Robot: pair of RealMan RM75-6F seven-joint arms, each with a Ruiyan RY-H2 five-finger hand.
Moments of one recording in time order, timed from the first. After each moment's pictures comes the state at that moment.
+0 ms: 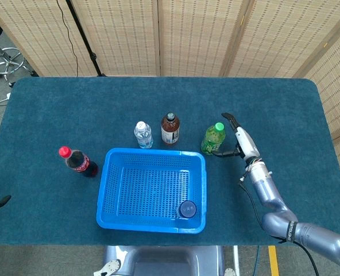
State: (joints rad) left arm -0.05 -0.97 -0.08 -1.75 1.43 1.52 -0.16; right arm 0.70 -1.48 0.33 -1.35 -1.04 0.86 0.52
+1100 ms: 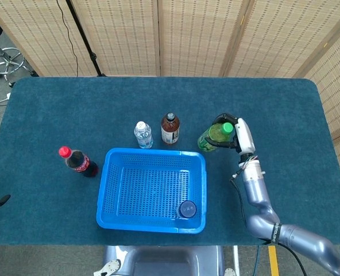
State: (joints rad) left arm -0.05 -0.96 -0.08 -1.74 1.42 1.50 -0.18; right arm 0.66 -1.57 0.45 -1.41 -1.13 1.11 0.50
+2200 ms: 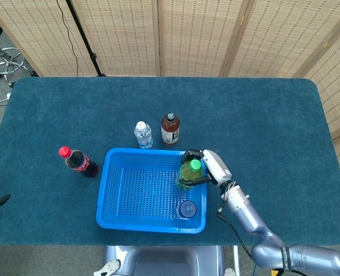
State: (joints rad) left arm -0.06 -0.95 -0.08 -1.74 1.41 1.47 -0.20; right arm 0.64 -1.47 0.26 -1.72 -1.27 1.03 0.36
